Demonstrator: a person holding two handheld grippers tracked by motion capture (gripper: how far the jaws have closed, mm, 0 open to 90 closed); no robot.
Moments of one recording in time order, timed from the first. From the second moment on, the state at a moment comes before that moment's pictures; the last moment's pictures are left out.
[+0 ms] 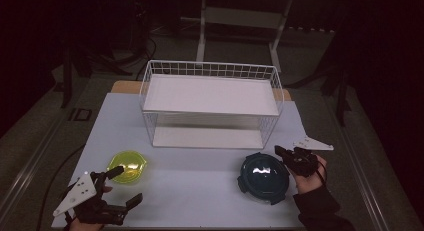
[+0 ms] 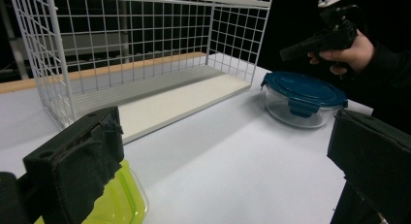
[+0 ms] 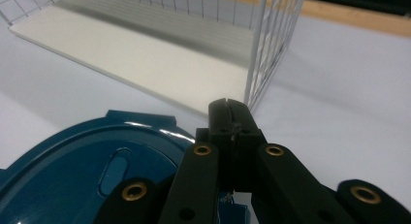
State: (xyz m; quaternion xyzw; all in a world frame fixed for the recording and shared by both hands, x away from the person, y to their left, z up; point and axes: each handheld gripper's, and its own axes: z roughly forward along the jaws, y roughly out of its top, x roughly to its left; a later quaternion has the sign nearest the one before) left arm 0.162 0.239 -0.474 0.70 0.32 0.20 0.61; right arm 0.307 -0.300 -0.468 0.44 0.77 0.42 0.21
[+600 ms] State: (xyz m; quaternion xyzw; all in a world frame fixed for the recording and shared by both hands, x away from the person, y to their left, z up) left arm 0.163 0.236 -0.475 0.71 0.32 0.20 0.60; right arm 0.311 -0.305 -0.490 0.48 0.77 0.36 0.20
